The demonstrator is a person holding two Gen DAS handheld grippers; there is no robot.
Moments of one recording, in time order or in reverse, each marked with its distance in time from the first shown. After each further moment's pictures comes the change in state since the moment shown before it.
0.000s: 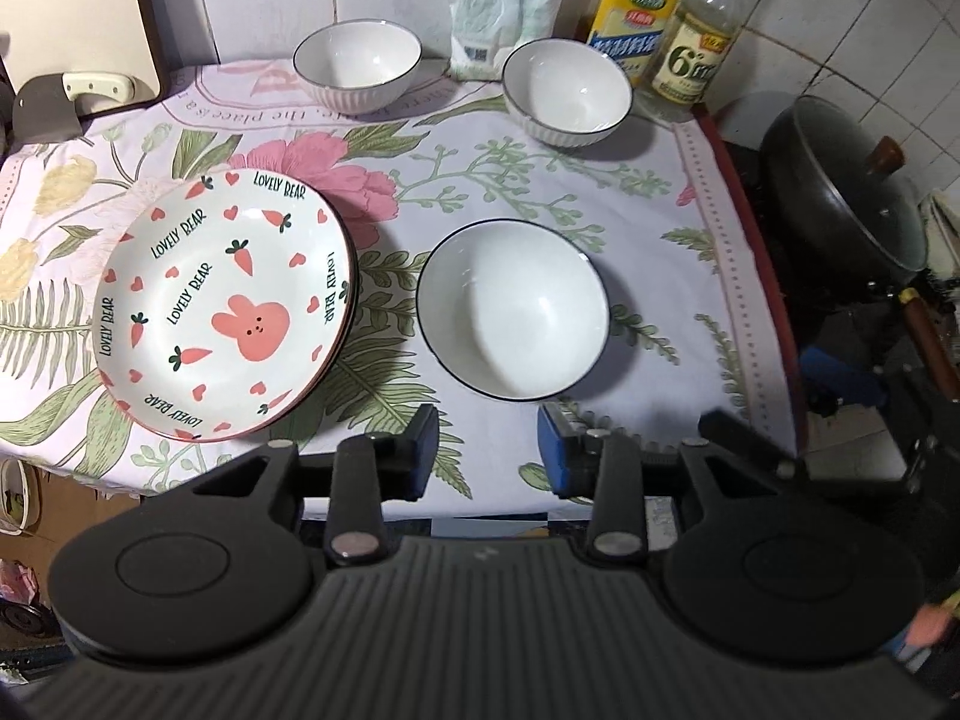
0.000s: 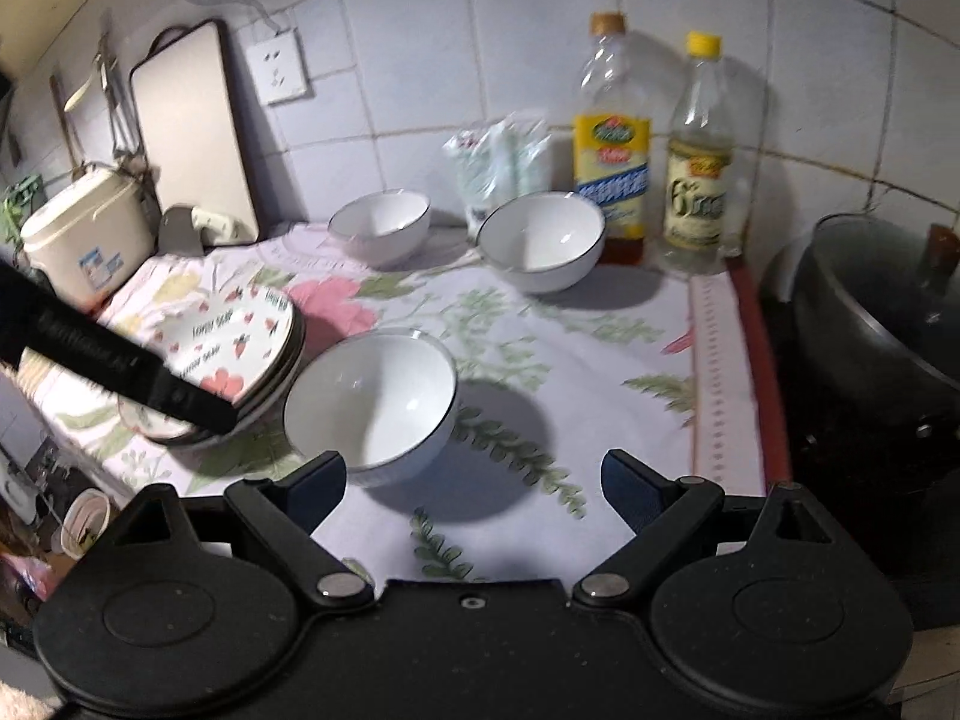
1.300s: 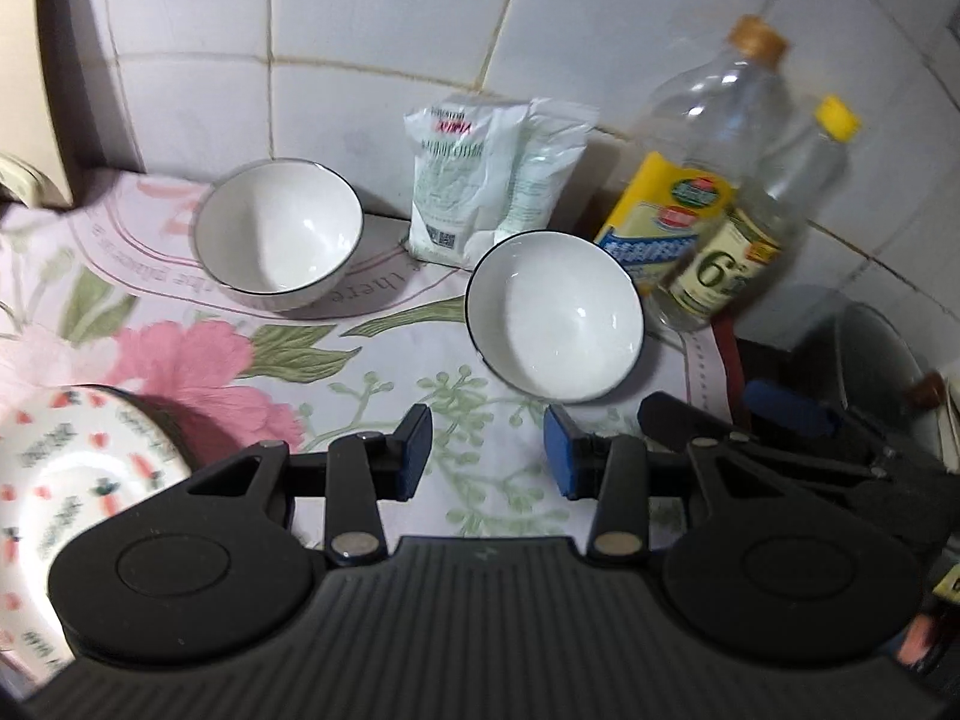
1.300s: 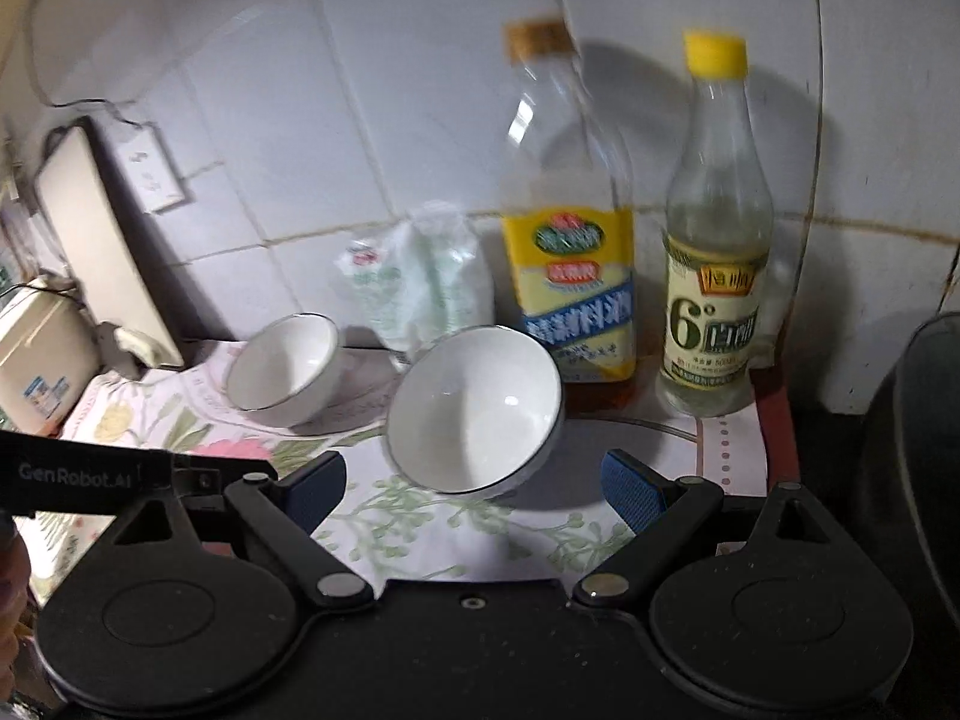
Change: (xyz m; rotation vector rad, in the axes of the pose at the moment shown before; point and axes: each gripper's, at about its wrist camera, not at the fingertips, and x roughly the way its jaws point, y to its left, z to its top) left arm 0.100 -0.008 0.147 -0.157 -0.177 -0.056; right arm 0.153 -0.089 0.133 0.104 0.024 0.057
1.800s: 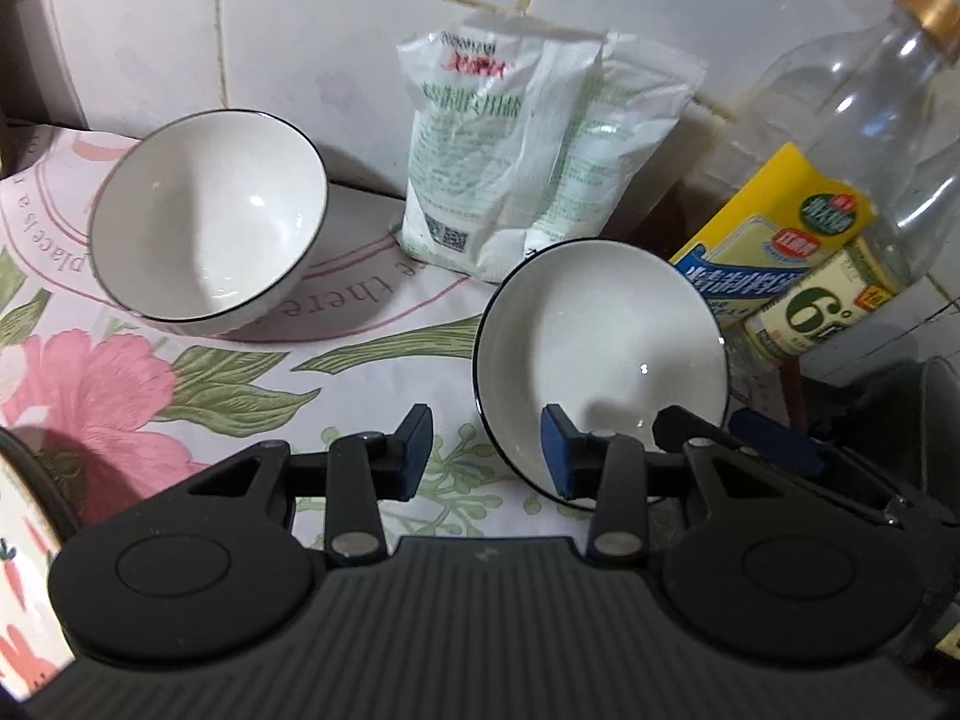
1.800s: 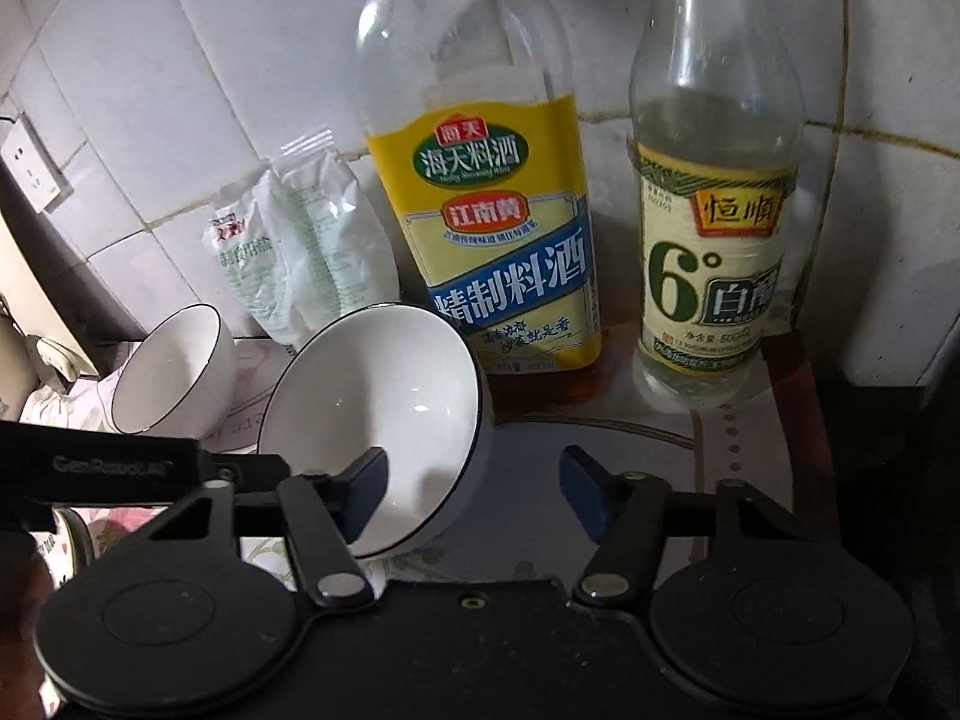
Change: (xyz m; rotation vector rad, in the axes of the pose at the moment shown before) left arm 0.100 0.004 0.030 -0.063 0.079 0.035; right arm 0.075 -0.032 0.009 0.073 0.078 -0.031
